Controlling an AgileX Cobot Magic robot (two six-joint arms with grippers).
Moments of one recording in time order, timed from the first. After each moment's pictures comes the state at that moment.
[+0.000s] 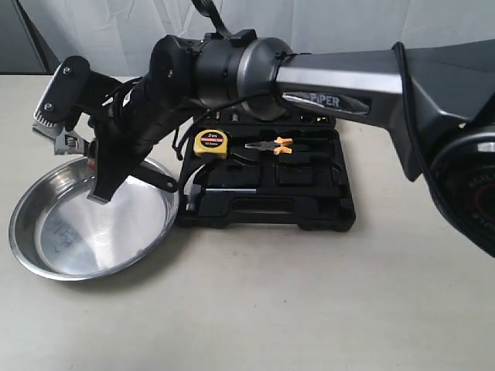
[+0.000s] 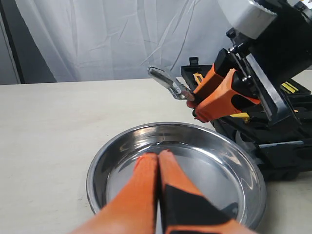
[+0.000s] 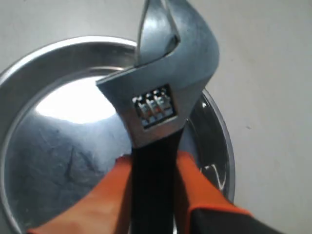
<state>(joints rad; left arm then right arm) -0.06 0.01 -0.01 -0.05 0.24 -0.02 0.85 2.19 -1.77 0.48 0.53 -0.99</state>
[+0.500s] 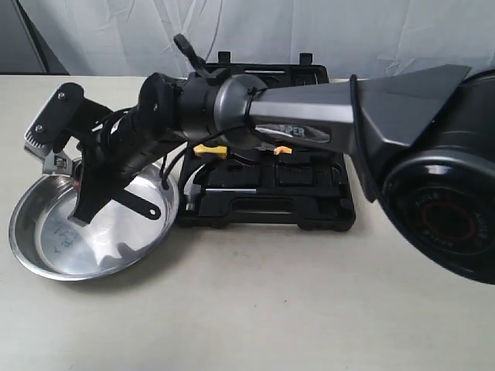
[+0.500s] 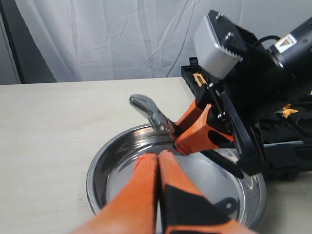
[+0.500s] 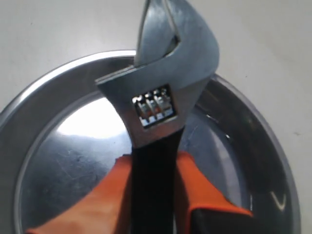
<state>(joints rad) -0.06 0.01 -0.01 -0.05 0.24 -0.02 0.89 2.27 -1.77 0.61 0.44 -0.99</state>
